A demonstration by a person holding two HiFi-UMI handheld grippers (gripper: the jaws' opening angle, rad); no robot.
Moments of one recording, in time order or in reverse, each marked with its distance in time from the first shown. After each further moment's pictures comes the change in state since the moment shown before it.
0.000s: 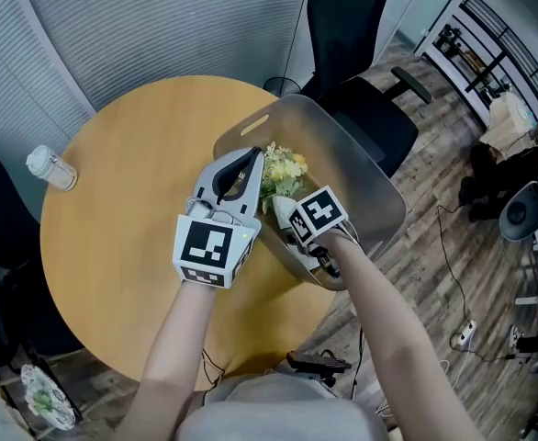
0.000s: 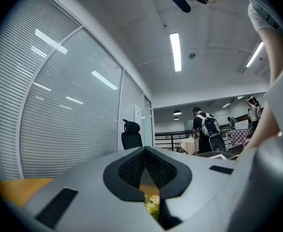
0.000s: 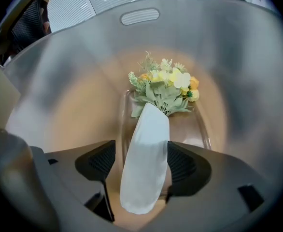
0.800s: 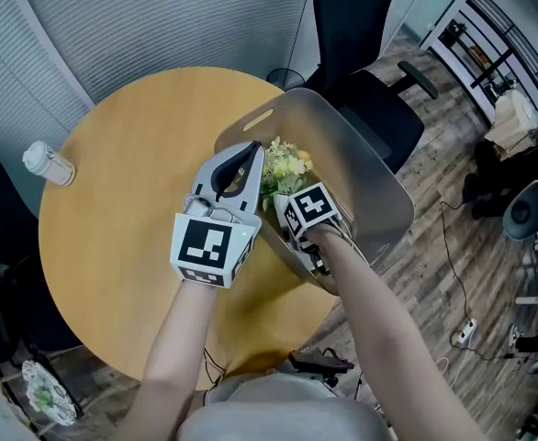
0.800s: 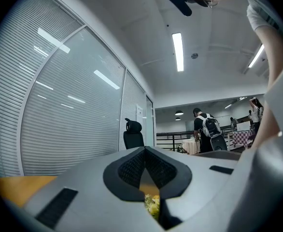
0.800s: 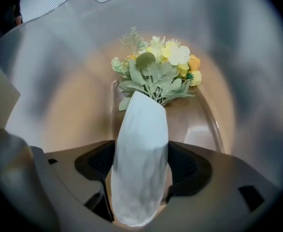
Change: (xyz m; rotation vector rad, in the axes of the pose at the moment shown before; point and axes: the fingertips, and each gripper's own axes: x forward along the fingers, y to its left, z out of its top) left arm 0.005 0.010 -0.006 -0.018 -0.002 0.017; right arm 0.037 -0.009 -0.010 0.120 0.096 -0.021
